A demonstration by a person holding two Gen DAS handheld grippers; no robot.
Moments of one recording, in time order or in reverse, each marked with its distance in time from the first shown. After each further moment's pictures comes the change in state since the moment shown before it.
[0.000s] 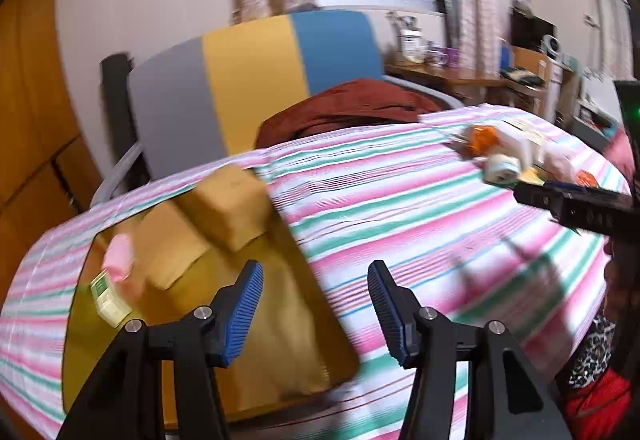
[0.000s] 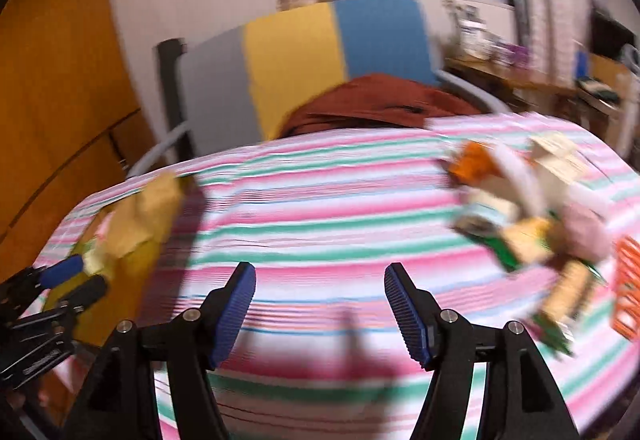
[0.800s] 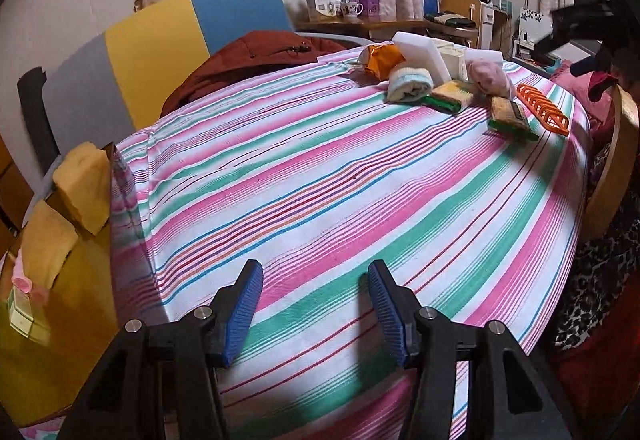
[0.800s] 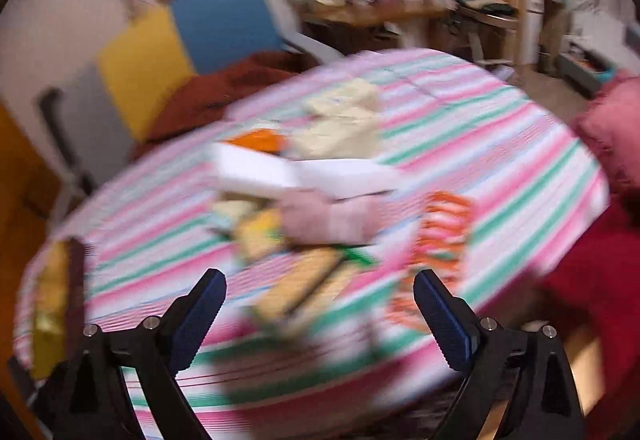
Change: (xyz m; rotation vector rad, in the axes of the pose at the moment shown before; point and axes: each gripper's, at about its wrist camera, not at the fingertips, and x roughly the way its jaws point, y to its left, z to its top) left arm 0.052 -0.086 -0.034 0.158 0.122 -0.185; right arm -0.058 -0.206 0.044 0.273 0.236 -0.327
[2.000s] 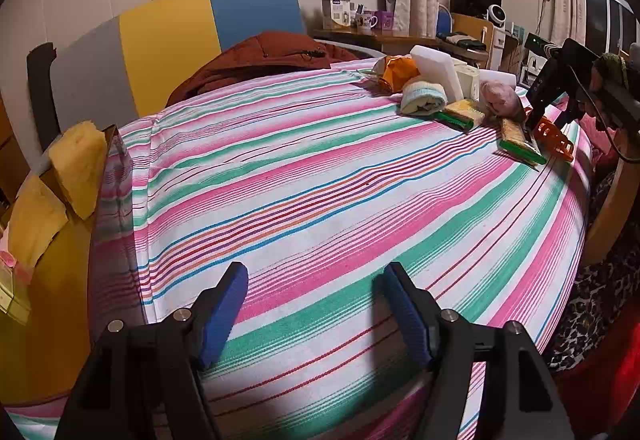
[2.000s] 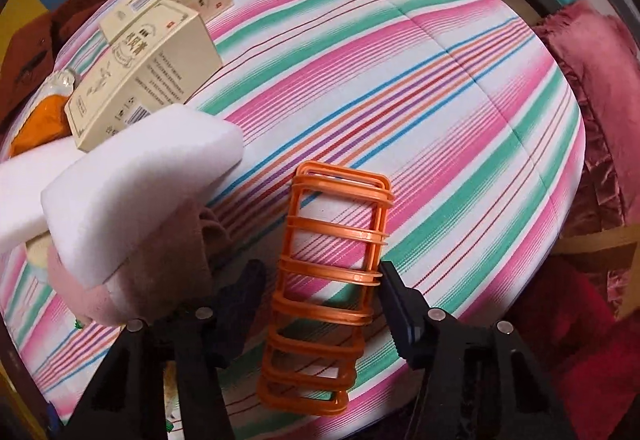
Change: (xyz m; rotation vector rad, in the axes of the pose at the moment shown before) left arm 0.007 0.009 -0.001 -0.083 -0.023 -0.027; right arm 0.108 -0.068 0.045 0.077 0.464 -0.209
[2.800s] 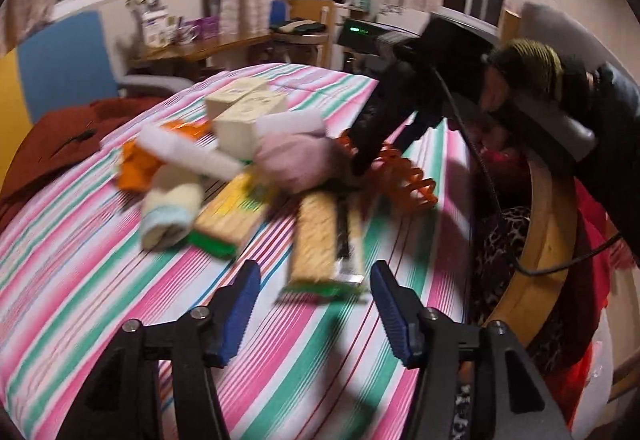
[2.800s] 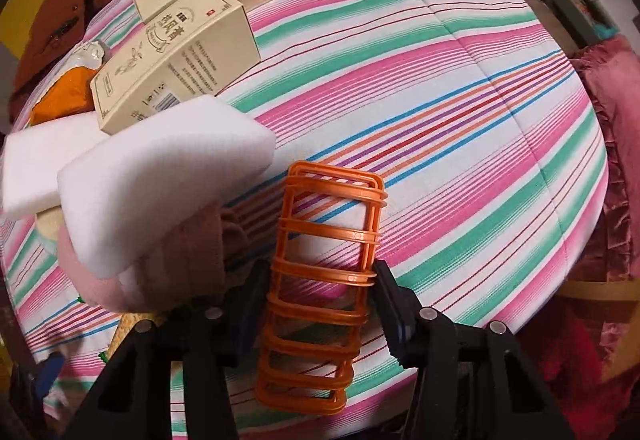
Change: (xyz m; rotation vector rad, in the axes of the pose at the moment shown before) left arm 0.058 -0.167 0.120 0.339 0.013 -0.493; right arm -0.025 -0.013 -0.011 -0.142 0.021 0.075
